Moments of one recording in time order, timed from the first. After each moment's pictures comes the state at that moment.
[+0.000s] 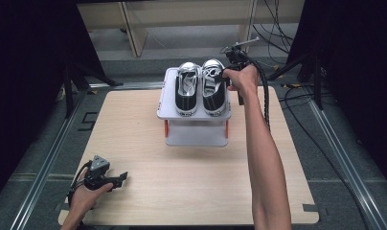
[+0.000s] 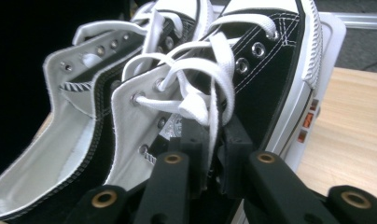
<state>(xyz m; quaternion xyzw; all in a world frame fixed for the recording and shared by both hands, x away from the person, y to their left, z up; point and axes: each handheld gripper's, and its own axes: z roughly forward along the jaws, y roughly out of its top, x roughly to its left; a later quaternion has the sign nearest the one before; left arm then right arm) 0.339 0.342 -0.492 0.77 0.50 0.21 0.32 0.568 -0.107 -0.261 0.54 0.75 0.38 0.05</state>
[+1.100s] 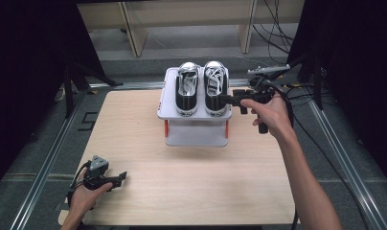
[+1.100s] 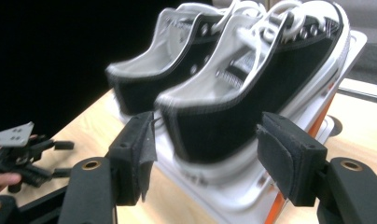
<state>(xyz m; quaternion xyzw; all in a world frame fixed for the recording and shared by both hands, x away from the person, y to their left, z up) 0.339 0.343 -0.494 0.76 0.52 0.22 0.32 0.462 -0.158 -0.275 0.41 0.76 0.50 0.08</state>
